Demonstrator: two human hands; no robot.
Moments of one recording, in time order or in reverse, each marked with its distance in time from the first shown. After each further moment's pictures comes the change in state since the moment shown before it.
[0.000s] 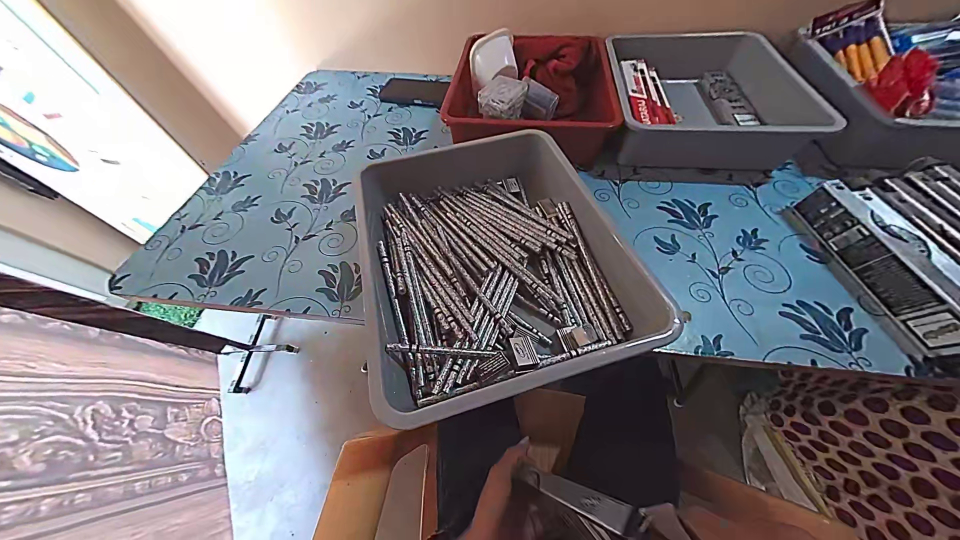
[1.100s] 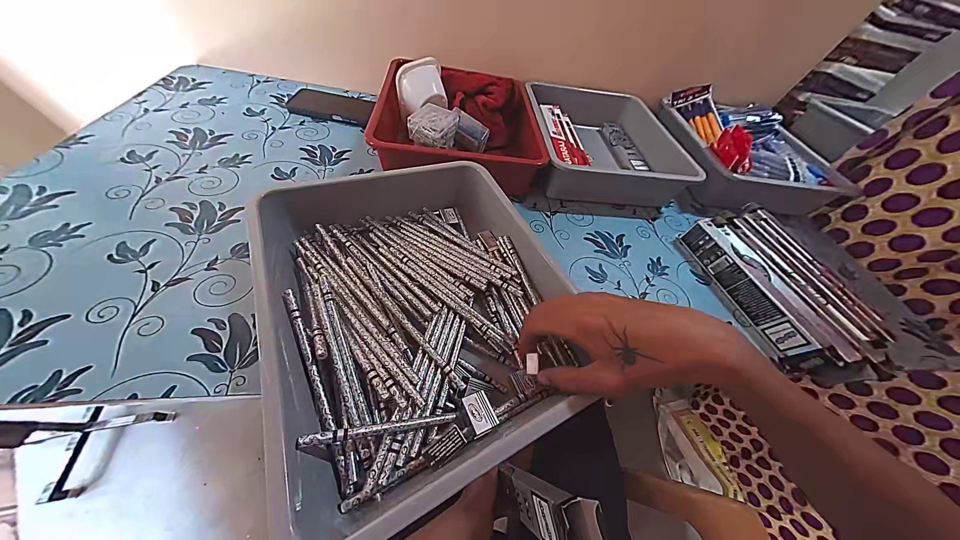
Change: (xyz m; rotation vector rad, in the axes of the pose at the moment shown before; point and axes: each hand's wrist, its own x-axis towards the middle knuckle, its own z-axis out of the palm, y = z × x) left_hand 0.114 -0.002 -0.007 0.349 -0.137 0.039; right_hand 0.127 0.123 -0.053 0.001 -0.284 0.036
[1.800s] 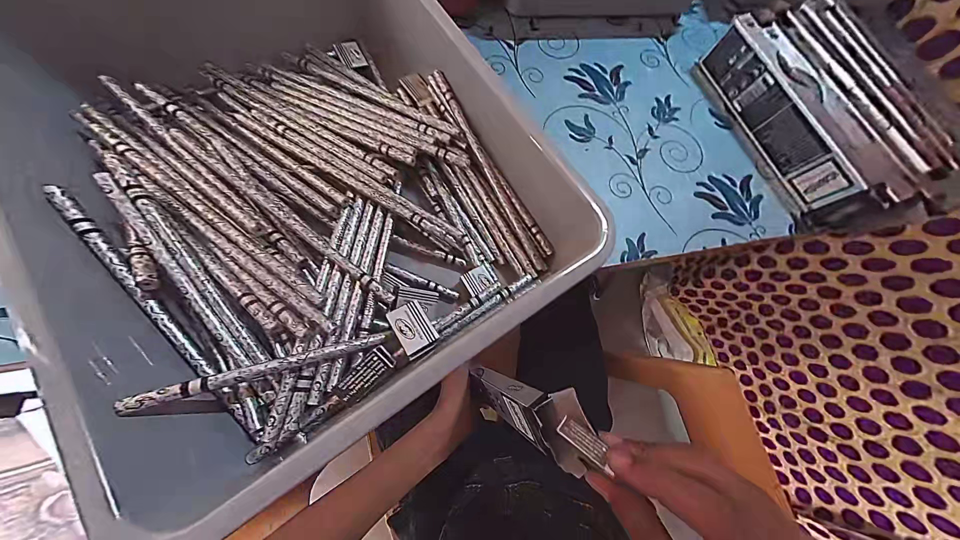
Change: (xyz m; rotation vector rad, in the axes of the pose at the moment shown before) left_hand -0.005 0.014 0.008 -0.050 0.210 -0.049; right_hand -0.109 -0.135 0.173 0.129 1.030 0.438
